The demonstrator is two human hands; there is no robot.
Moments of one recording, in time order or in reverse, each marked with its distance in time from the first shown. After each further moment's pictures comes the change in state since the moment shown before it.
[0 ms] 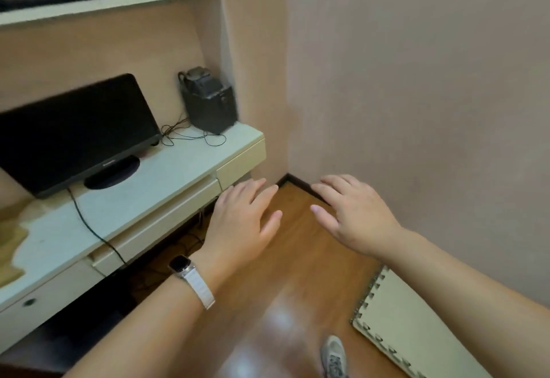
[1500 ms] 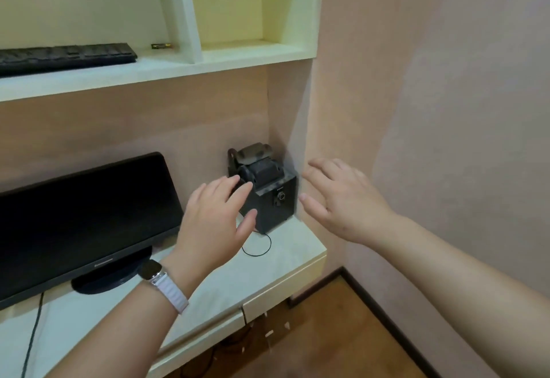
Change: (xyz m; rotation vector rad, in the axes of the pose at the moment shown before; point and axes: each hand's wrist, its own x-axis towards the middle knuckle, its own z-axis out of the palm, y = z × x) left_hand 0.398 -0.308 0.034 0.275 0.202 -0.295; right_hand 0.573 0.067 0.084 0.074 0.048 -0.342
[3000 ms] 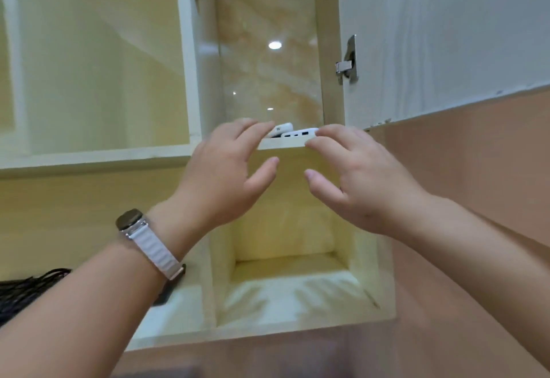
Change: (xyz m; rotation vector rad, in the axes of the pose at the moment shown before) left_hand 0.377 -0.017 -0.210 0.236 0.640 0.022; right_hand 0.361 0.106 -0.197 0.187 0.734 -0.546
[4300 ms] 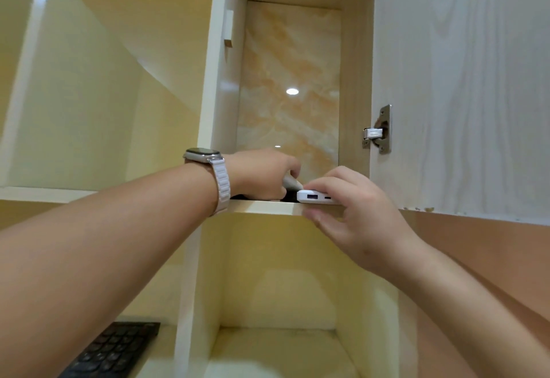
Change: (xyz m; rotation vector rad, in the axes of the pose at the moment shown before) left_hand 0.133 -0.035 0.026 0.249 -0.630 -0.014; right_hand 0.068 0.030 0.029 0.232 0.139 -0.119
